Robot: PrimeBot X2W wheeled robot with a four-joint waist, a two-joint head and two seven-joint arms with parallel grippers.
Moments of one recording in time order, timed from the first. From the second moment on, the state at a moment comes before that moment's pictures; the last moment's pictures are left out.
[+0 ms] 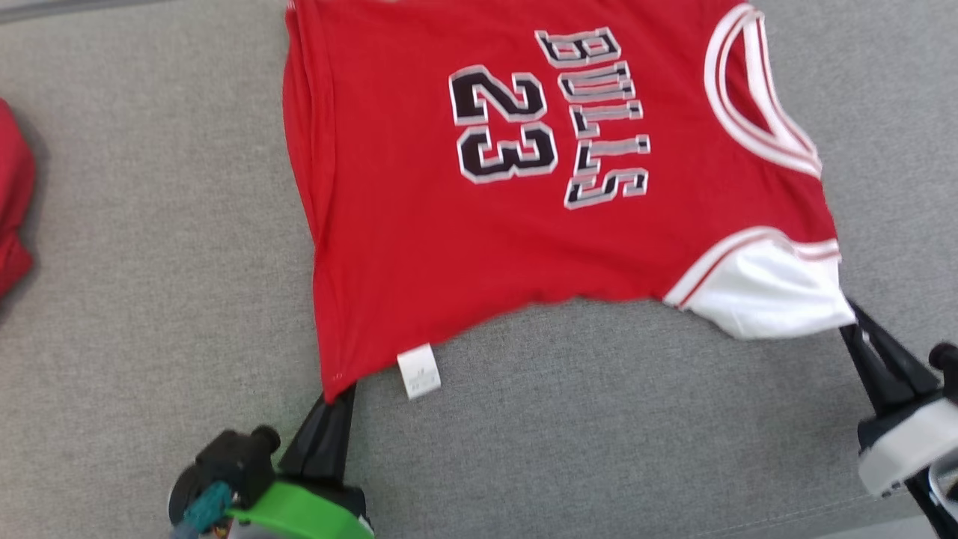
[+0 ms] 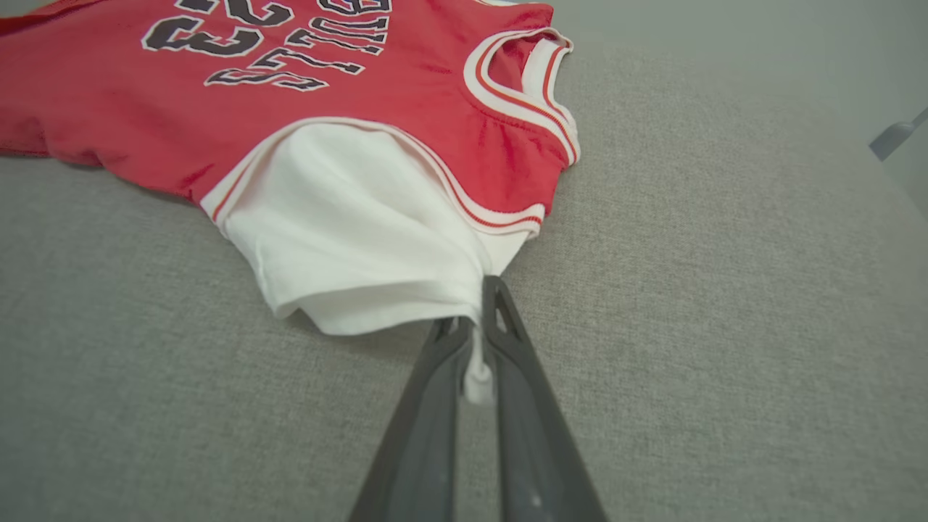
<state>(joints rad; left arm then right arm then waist) -0.08 0.29 -0.48 0.08 -0.54 0.04 -0.21 -0.11 -0.62 0.25 0.17 0.46 0.13 -0.26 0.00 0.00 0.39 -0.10</state>
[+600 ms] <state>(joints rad) -0.09 0.29 -0.49 -0.11 -0.64 0.09 0.02 -0.10 -0.81 0.36 0.07 0.66 0.13 -0.03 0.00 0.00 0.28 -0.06</state>
